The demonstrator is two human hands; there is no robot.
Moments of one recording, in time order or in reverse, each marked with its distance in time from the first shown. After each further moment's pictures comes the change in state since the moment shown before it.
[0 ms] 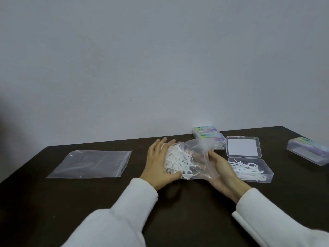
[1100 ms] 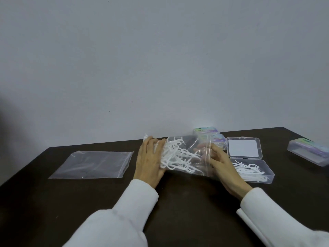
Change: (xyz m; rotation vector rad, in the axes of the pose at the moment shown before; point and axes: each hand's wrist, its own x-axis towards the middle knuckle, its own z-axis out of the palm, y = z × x) left_hand 0.002 -0.013 -0.007 0.588 0.308 0.083; right_hand 0.000 -0.004 -0.008 -0.549 -0.053 -0.403
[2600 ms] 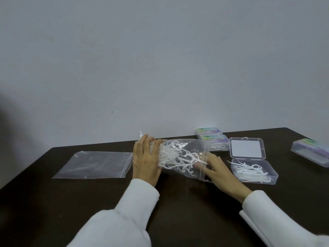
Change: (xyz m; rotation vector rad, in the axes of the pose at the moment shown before) left_hand -0.002 -0.008 0.007 0.067 0.292 0.011; right_hand 0.000 0.005 0.003 -0.695 -0.221 -0.128
